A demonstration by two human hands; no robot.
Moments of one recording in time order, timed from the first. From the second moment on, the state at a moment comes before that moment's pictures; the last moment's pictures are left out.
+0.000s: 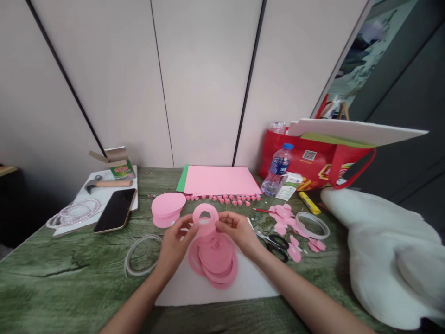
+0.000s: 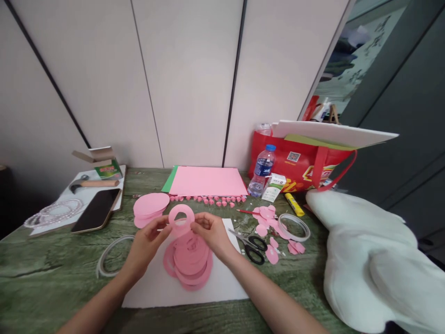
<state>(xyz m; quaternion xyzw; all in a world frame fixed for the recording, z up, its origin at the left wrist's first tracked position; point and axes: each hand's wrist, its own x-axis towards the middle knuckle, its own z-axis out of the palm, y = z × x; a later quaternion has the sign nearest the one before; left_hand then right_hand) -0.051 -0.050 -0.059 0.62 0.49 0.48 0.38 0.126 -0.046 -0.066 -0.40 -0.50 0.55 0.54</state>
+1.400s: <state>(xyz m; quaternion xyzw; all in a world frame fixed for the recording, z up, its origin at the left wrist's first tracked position) -0.040 -0.074 -0.057 0.54 0.36 0.30 0.70 0.141 -0.057 -0.042 -0.36 -0.66 0.54 0.37</state>
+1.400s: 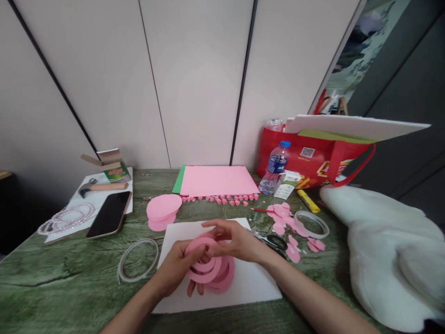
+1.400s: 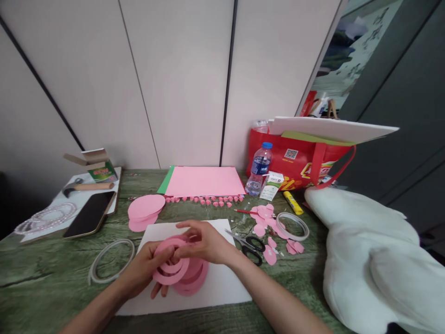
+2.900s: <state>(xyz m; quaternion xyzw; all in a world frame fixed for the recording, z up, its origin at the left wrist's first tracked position) -0.037 -0.069 -0.059 0.61 0.45 0.36 0.54 0.128 -0.079 -0.082 -0.40 -0.49 0.57 0.52</state>
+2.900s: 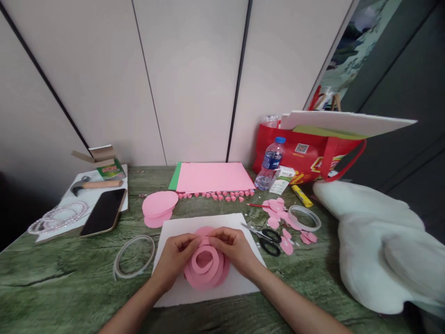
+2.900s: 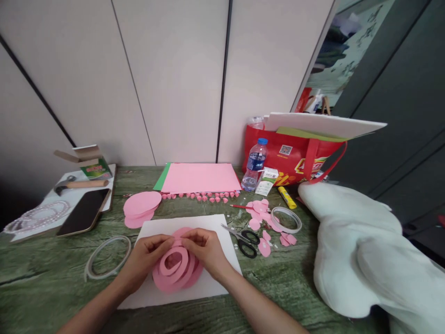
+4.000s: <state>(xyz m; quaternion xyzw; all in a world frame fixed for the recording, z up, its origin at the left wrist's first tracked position) -0.013 -0.037 -0.047 0.66 0.44 0.40 0.45 0.139 -0.033 -0.098 -0.26 -0.29 0.75 0.53</state>
